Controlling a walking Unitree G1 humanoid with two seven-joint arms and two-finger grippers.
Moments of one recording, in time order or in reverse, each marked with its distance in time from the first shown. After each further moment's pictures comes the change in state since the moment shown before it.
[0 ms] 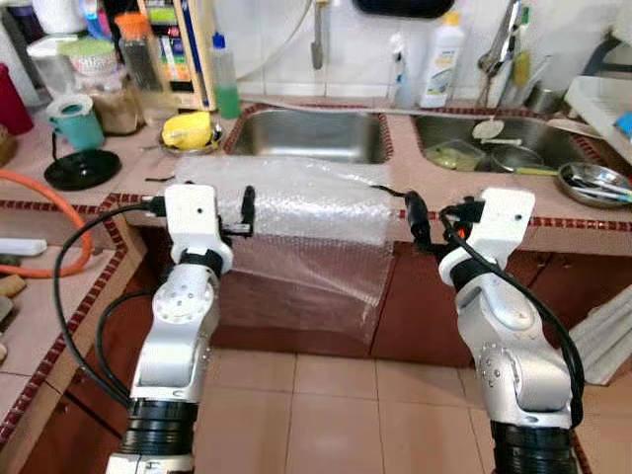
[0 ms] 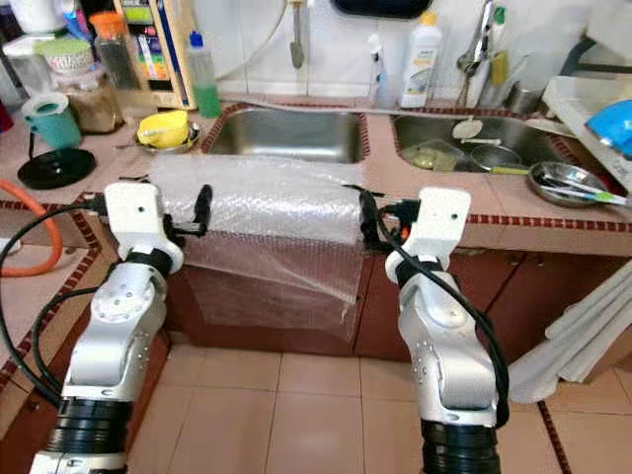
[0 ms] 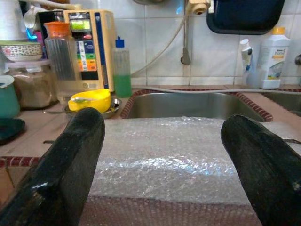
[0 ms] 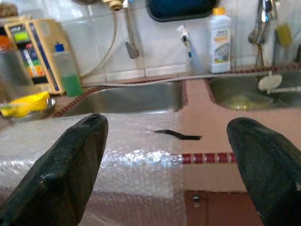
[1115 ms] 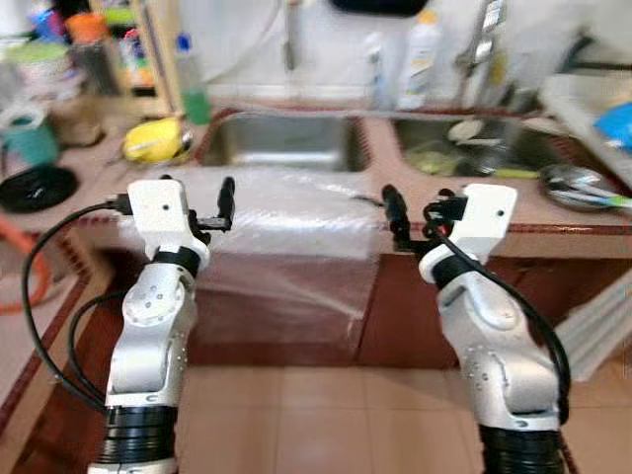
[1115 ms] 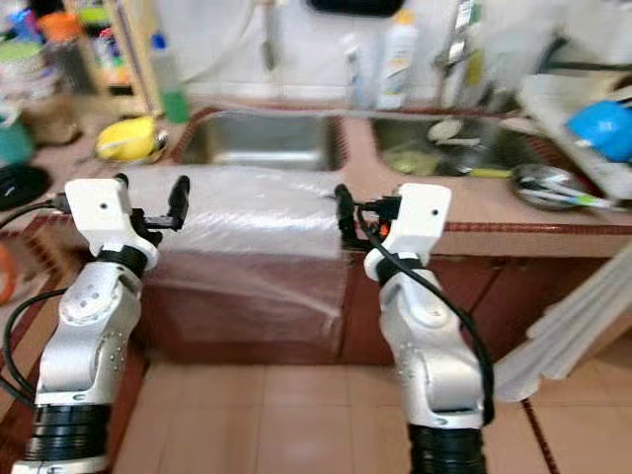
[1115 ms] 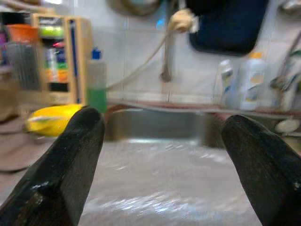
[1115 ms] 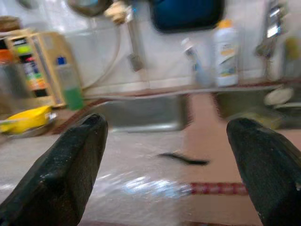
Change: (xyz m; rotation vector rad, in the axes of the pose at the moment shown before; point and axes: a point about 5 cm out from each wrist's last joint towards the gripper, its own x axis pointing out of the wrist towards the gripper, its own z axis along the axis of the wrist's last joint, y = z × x) left arm -0.005 0.012 0.010 -0.069 -0.043 -0.028; right arm -0.003 0.015 0.007 -0.002 -0.027 0.074
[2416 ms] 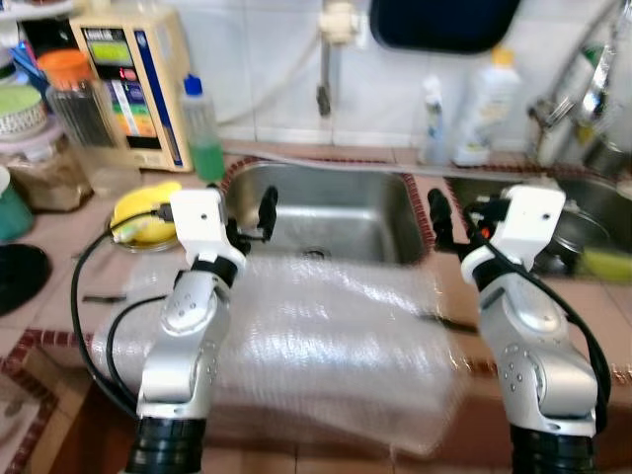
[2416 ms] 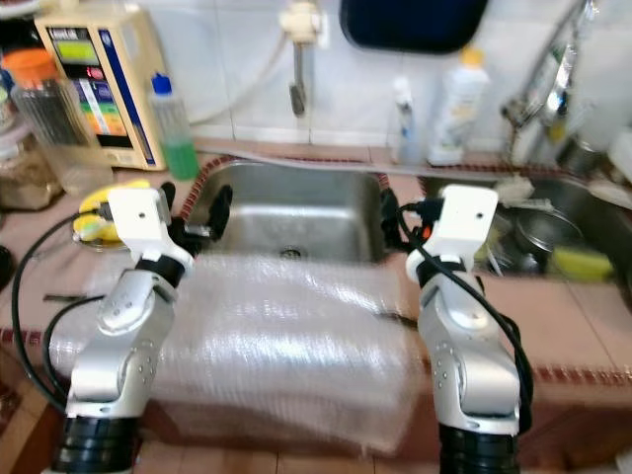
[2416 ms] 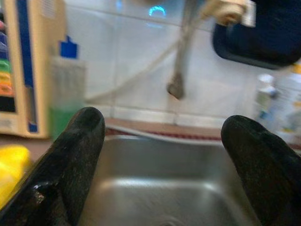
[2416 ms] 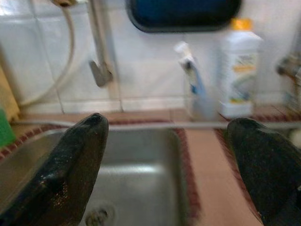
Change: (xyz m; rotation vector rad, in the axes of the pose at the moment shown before) left arm -0.006 -0.031 -0.002 -0.083 0.003 -0.101; right arm -0.006 -0.028 0.008 -0.068 0.000 -0.110
